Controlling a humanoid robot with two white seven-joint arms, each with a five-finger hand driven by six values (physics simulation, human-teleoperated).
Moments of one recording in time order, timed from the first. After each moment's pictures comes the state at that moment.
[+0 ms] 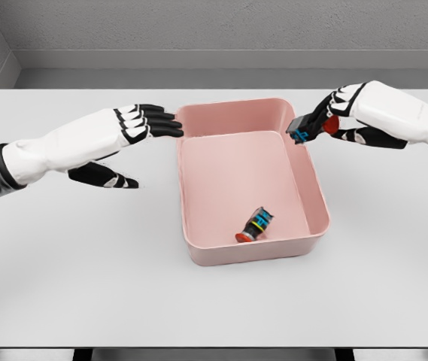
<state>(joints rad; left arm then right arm) -0.41 0.83 -0.43 -1.76 -0.09 -0.61 -0.34 -0.61 -1.00 0.66 -1.62 0.13 -0.61 0.15</state>
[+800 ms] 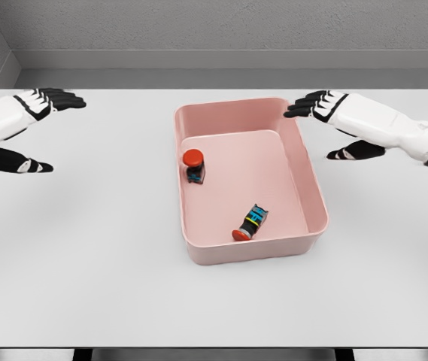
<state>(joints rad) -0.28 0.98 -0.24 -1.62 -0.04 -0.61 -0.34 -0.63 -0.93 0.70 -1.49 0.20 -0.61 0.17</state>
